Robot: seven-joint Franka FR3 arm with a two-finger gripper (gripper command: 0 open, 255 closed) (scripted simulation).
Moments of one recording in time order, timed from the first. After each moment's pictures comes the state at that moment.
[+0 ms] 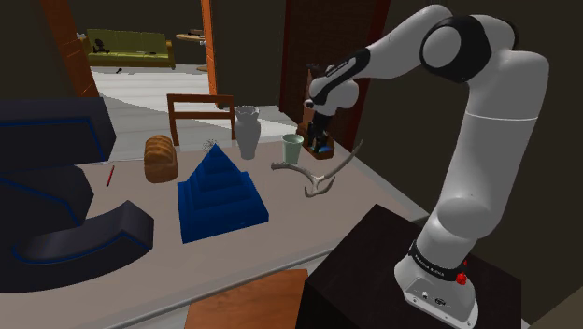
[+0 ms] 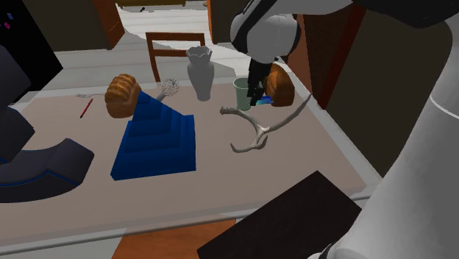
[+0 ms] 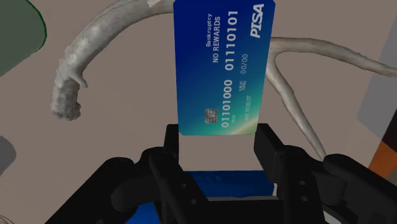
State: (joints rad) arm -0.03 0.19 -0.30 -2.10 0.27 2.31 -1.65
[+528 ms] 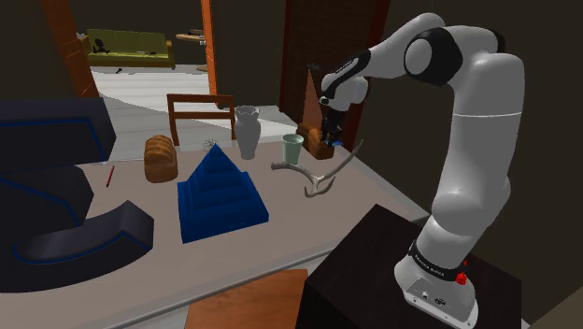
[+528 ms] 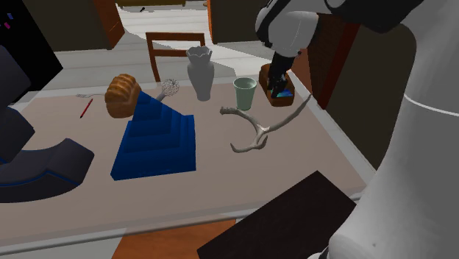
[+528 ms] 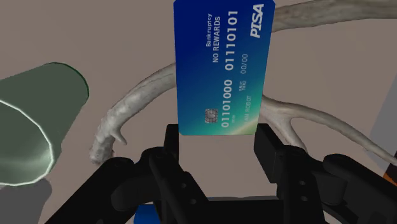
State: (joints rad) arm -0.16 0.31 -0.35 -1.94 0.32 2.23 -1.84
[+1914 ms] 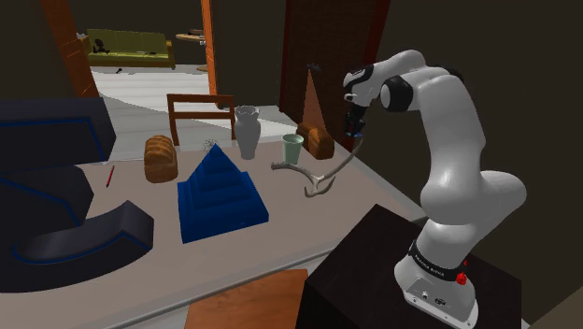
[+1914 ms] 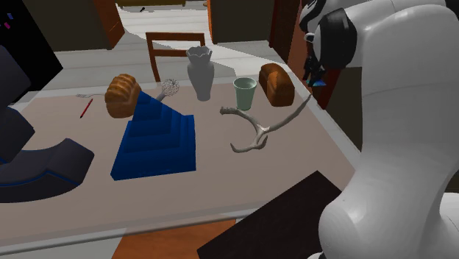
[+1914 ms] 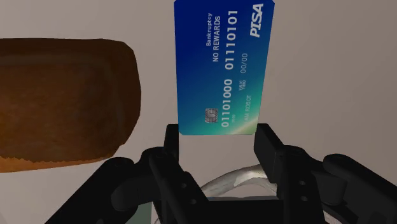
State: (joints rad) arm -0.52 0.78 -0.36 -1.24 0.43 1.93 -2.10
